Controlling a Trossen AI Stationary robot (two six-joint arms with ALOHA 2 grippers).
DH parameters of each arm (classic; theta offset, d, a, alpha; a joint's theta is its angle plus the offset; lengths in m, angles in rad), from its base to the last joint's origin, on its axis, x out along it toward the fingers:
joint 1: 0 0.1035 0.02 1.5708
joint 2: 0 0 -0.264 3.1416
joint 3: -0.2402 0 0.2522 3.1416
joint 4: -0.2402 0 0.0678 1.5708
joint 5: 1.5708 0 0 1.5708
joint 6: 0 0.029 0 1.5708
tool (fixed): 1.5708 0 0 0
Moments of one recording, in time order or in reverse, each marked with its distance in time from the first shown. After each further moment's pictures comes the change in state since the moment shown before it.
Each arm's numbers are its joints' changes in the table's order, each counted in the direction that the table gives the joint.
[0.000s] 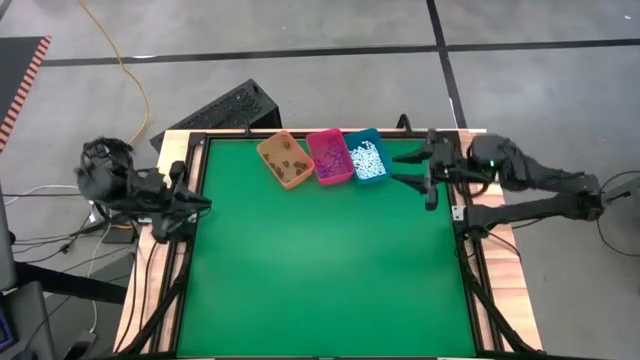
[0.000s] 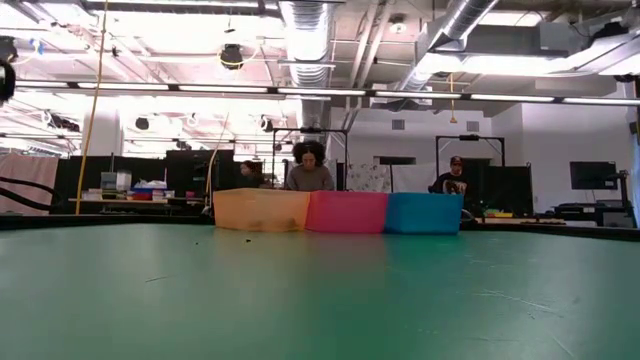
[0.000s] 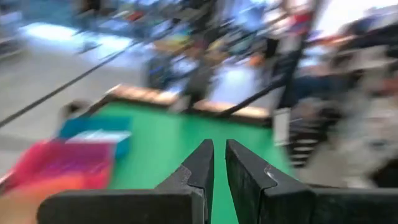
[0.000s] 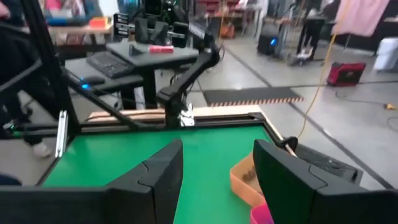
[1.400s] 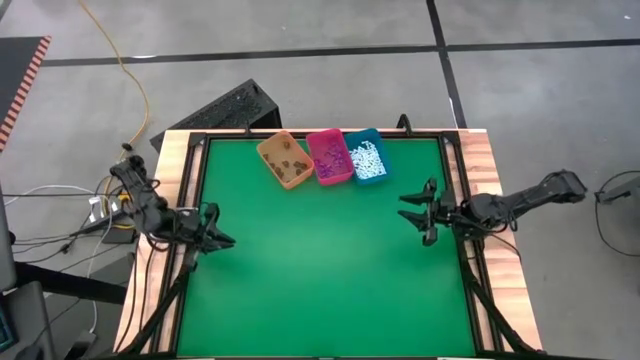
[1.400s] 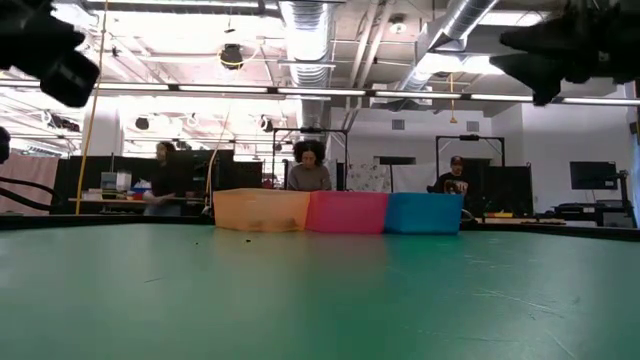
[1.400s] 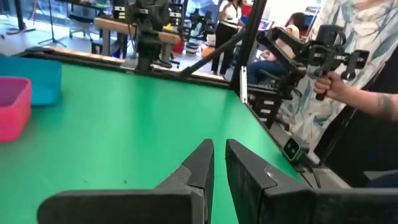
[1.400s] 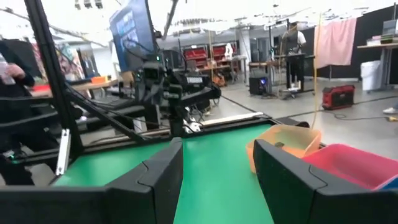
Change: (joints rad) left arm -0.001 0.463 0.759 0.404 0.231 0.021; right arm 0.419 0.429 0.957 0.755 0.493 0.084
